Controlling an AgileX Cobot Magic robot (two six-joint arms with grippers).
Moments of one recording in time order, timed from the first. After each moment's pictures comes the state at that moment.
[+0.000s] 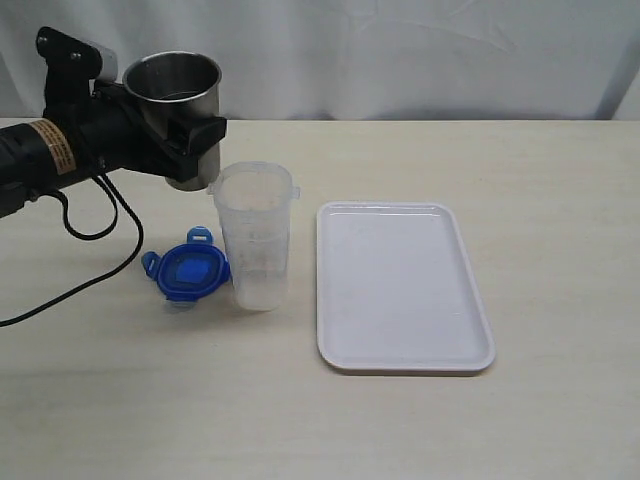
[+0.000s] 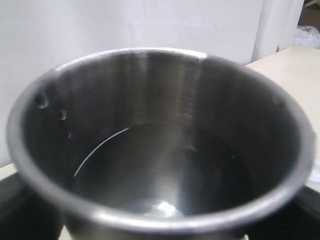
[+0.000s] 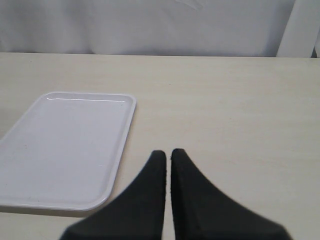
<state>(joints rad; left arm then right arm) -0.19 1.75 -0.82 0.72 -0.74 -0.45 0.02 0.00 0.00 0.02 0.35 -0.03</state>
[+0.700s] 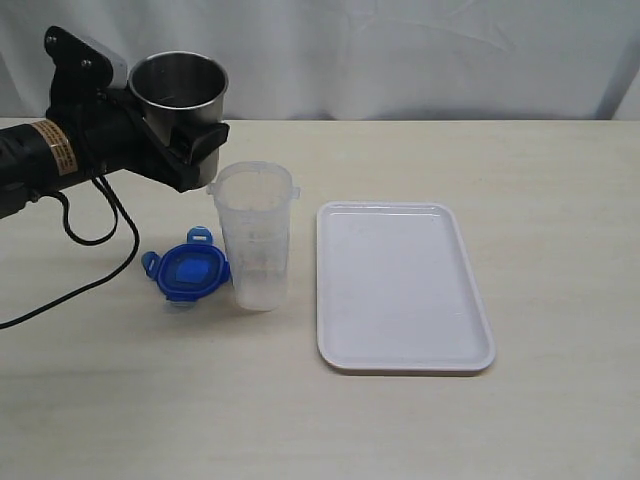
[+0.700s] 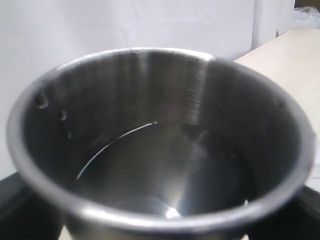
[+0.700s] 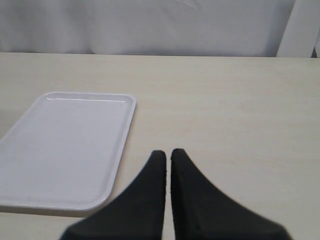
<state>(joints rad) -0.19 1.75 -0.82 0.73 -0.74 -0.34 0.02 0.00 0.00 0.02 0.35 -0.03</state>
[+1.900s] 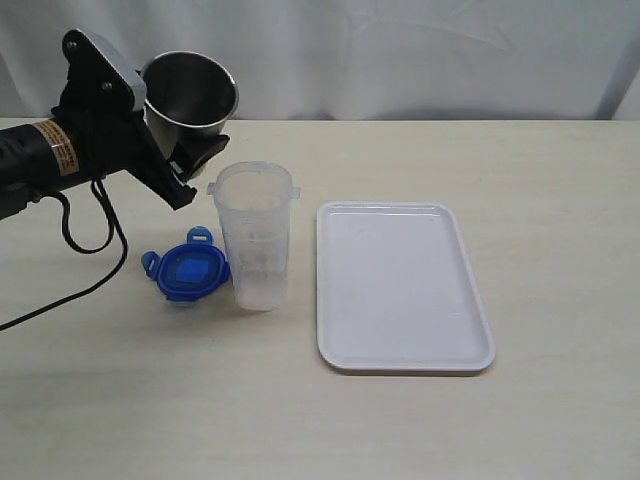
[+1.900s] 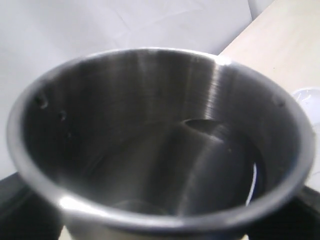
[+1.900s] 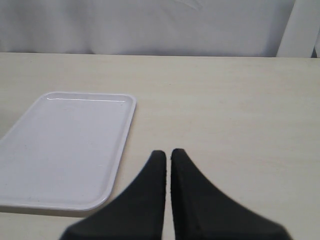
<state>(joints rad) -0.20 1.75 -0.82 0.73 -0.74 -0.04 0.02 0.00 0.00 0.02 0.35 -0.03</state>
